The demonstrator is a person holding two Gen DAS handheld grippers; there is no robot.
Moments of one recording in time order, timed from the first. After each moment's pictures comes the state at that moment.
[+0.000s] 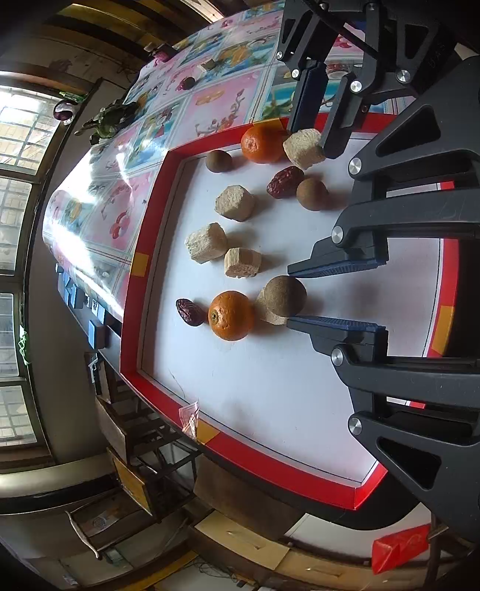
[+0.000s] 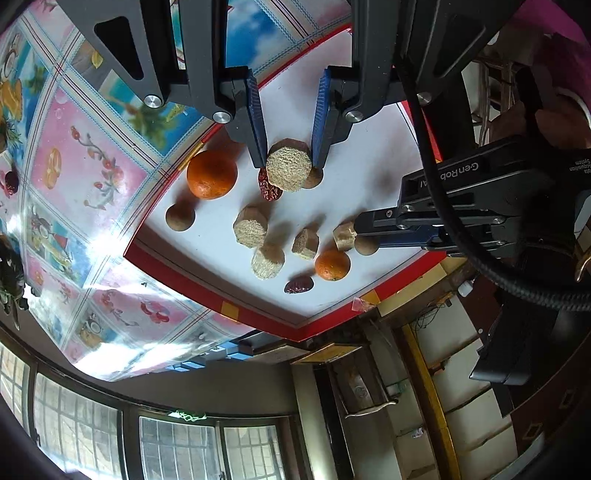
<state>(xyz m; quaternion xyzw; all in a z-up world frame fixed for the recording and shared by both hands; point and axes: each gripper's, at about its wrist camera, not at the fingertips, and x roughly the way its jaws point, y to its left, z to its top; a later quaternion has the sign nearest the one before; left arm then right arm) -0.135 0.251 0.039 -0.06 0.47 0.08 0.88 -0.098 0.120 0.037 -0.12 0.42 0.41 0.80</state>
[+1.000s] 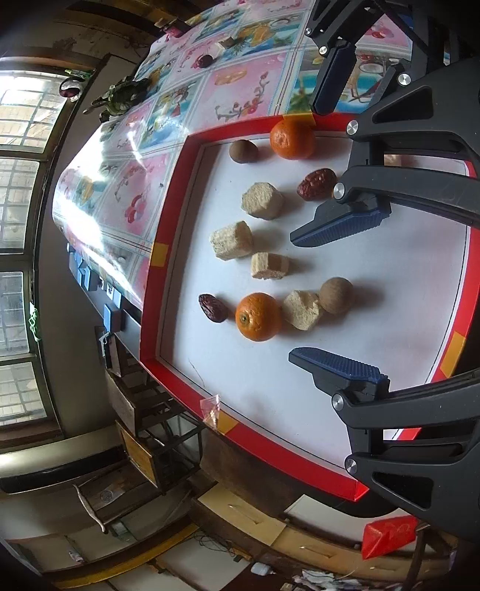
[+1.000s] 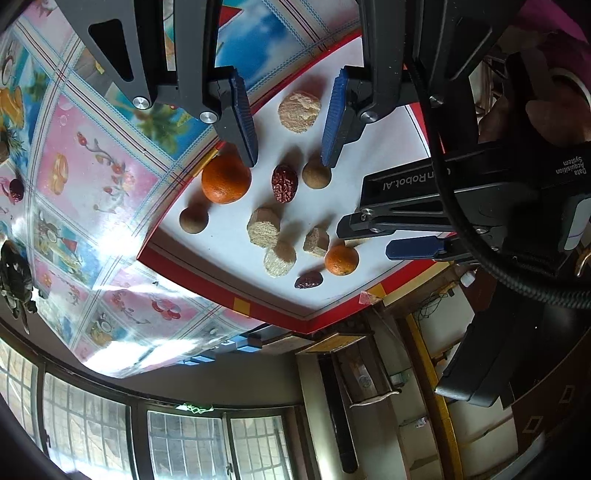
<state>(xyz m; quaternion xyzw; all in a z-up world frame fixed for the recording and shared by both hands) -0.122 0.230 0.051 -0.04 0.45 0.14 0.88 -0.100 0.103 0.040 -0.11 0.40 0.41 0.81</state>
